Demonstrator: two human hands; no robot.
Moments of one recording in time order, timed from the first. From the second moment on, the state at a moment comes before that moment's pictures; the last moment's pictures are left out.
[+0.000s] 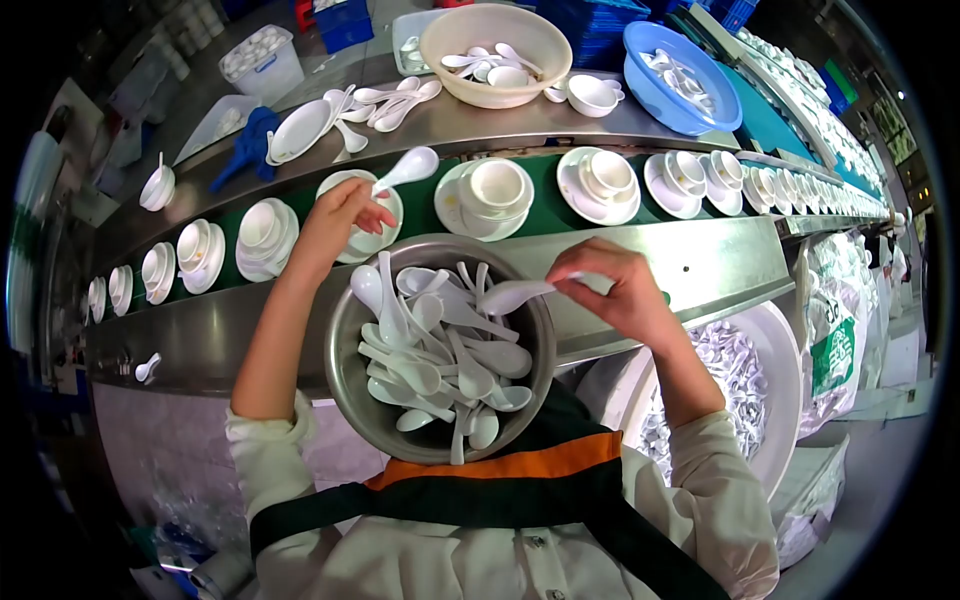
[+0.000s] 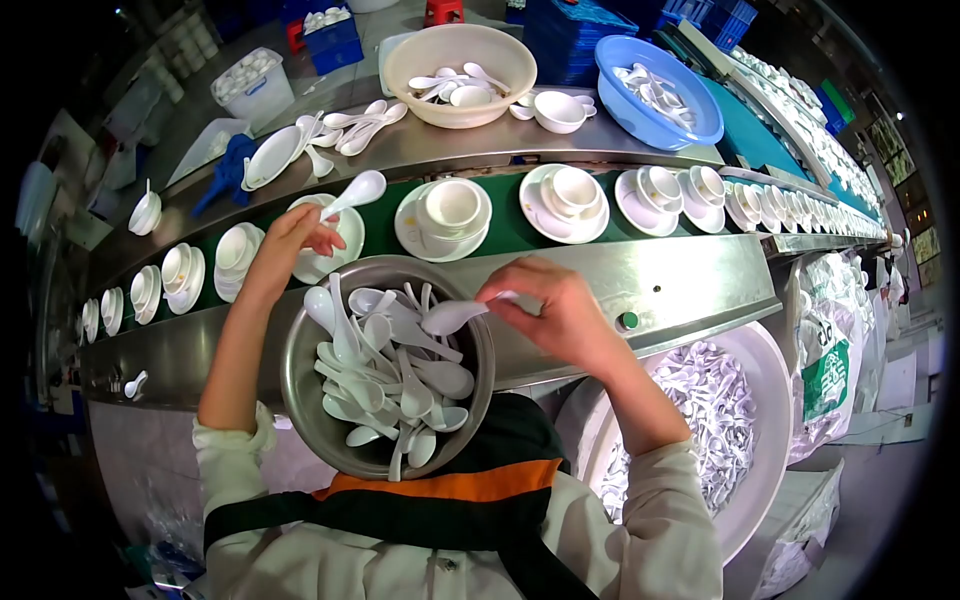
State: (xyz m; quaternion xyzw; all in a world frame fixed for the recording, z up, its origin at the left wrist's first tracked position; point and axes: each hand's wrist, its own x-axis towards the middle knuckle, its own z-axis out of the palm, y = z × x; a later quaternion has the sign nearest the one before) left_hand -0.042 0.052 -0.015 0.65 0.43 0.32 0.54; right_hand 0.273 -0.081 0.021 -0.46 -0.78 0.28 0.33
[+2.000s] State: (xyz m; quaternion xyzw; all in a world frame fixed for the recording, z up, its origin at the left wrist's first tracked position) left_hand -0.012 0.146 -0.146 0.55 0.60 0.31 0.48; right_hand 0.220 -0.059 0.002 -0.50 -0.85 0.02 0.14
